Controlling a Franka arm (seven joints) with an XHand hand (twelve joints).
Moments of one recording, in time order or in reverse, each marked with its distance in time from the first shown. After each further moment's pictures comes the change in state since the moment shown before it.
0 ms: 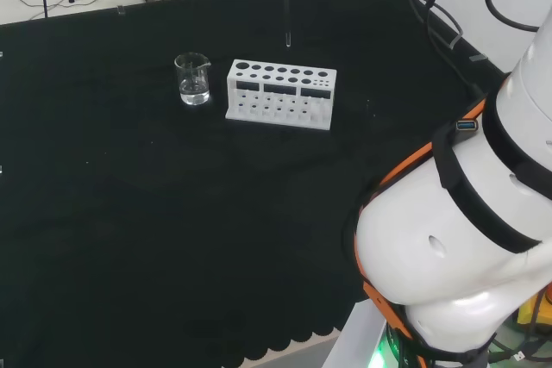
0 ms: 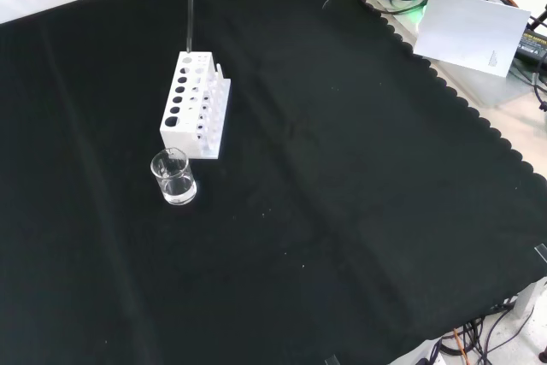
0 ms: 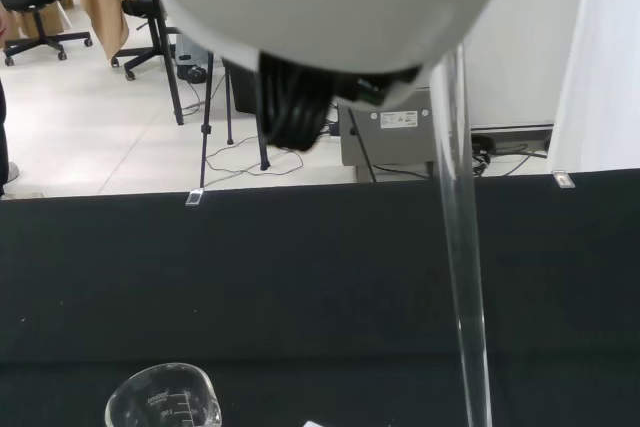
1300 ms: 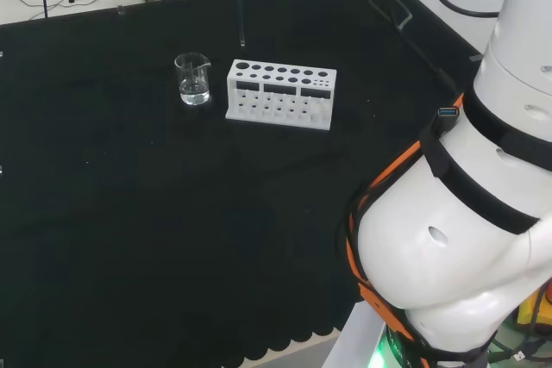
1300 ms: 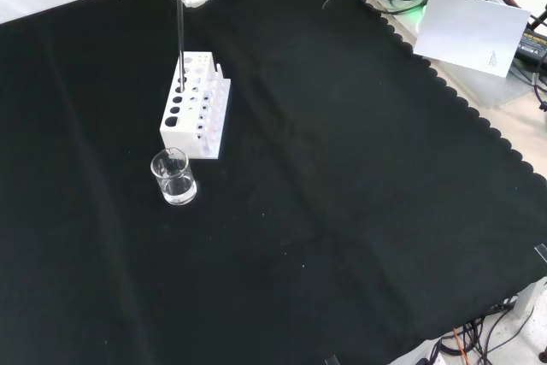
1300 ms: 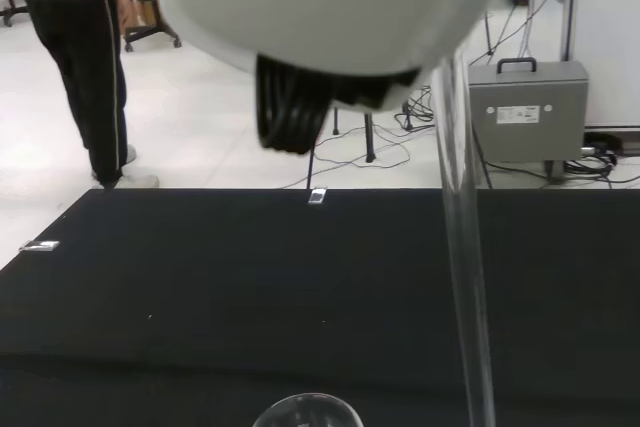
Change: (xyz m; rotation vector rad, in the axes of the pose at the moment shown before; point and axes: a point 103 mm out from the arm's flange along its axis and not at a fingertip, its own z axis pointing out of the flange) arm 0.062 0.052 0.023 0.015 0.063 -0.156
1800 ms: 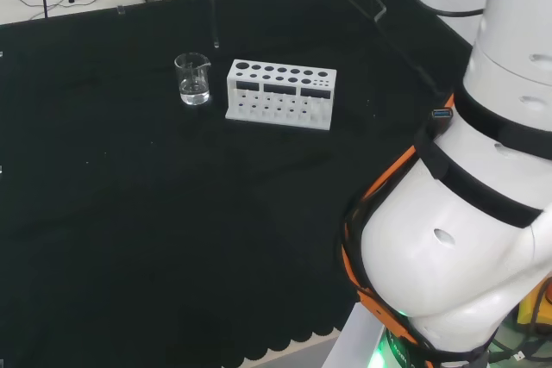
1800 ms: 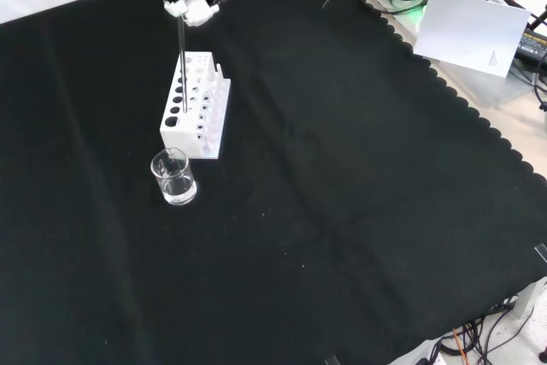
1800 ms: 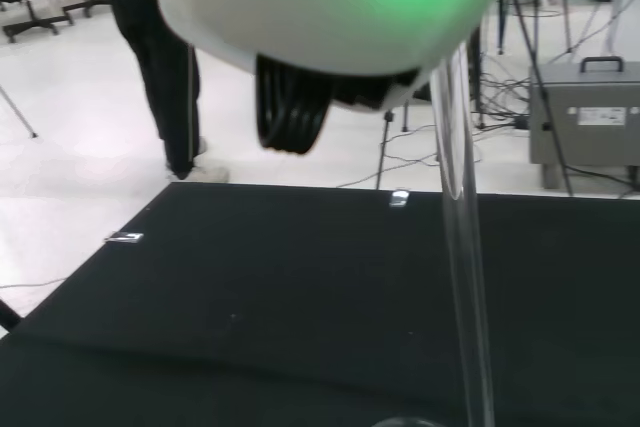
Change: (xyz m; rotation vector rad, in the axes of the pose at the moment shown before) arm 0.035 0.026 0.010 0.006 0.045 -0.102
